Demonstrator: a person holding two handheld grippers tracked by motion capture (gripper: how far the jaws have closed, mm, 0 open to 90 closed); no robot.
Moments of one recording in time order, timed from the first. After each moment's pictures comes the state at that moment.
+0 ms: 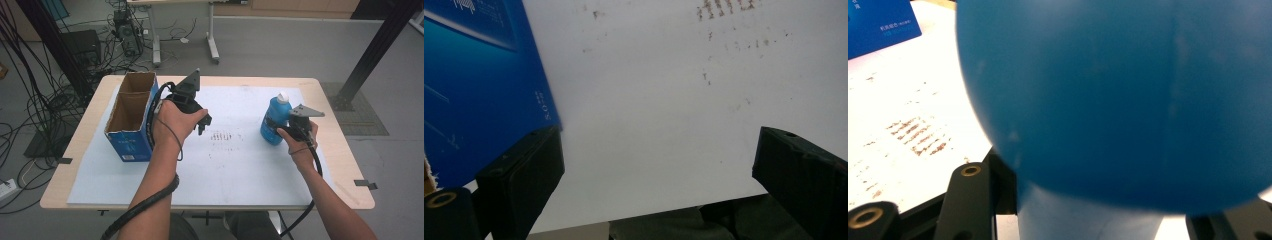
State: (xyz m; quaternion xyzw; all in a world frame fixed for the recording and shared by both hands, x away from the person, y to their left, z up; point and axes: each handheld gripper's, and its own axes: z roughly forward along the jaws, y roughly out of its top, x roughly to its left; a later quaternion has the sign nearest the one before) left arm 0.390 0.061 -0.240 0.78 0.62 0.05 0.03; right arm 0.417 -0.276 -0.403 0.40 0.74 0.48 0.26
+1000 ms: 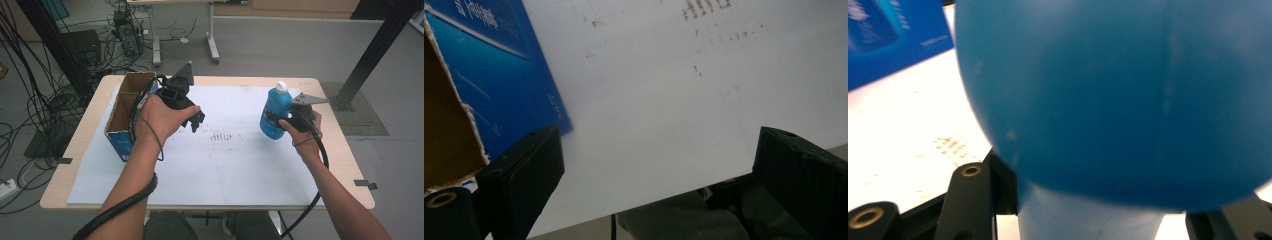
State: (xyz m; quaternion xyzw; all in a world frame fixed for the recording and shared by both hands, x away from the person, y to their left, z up) left arm 0.372 0.078 -0.205 0.82 0.57 0.05 0.06; right arm 0.418 -0.269 -0.352 0.36 0.76 0.48 0.23
